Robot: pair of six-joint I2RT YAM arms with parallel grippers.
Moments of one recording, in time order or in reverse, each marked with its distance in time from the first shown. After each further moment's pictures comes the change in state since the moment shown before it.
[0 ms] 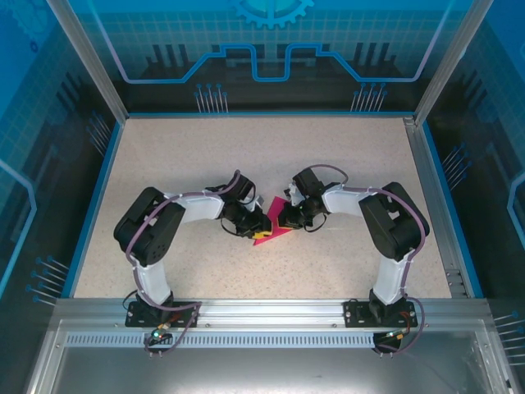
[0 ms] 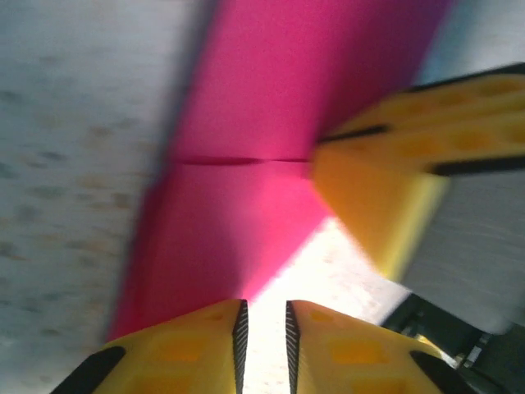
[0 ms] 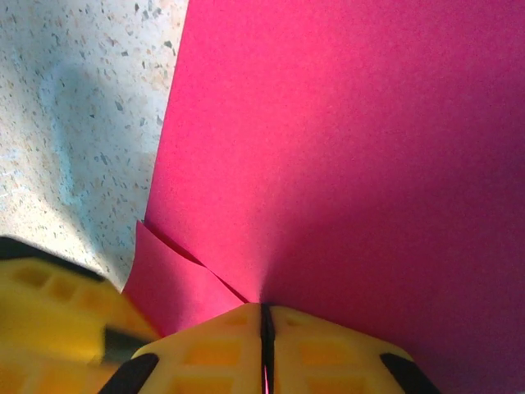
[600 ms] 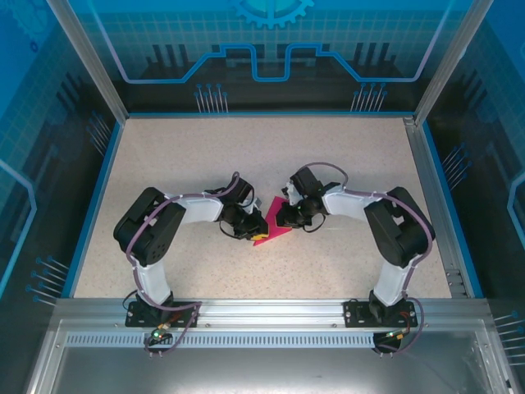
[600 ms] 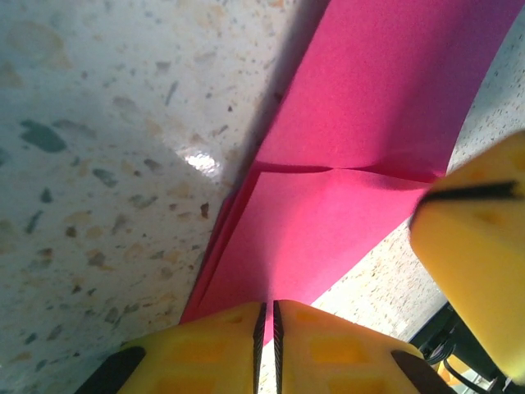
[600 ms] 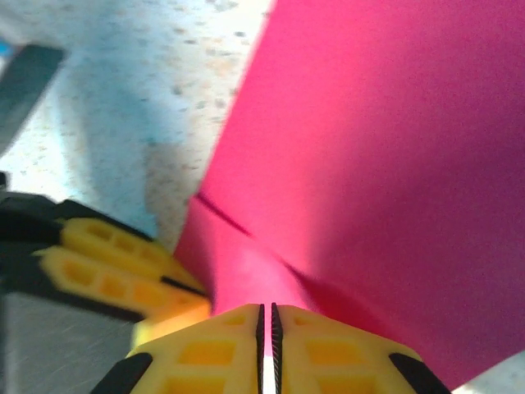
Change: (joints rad) left arm 0.001 -0.003 -0.035 0.031 -0.038 0.019; right arm 0.044 -0.084 -0.006 -0.018 0.039 0.002
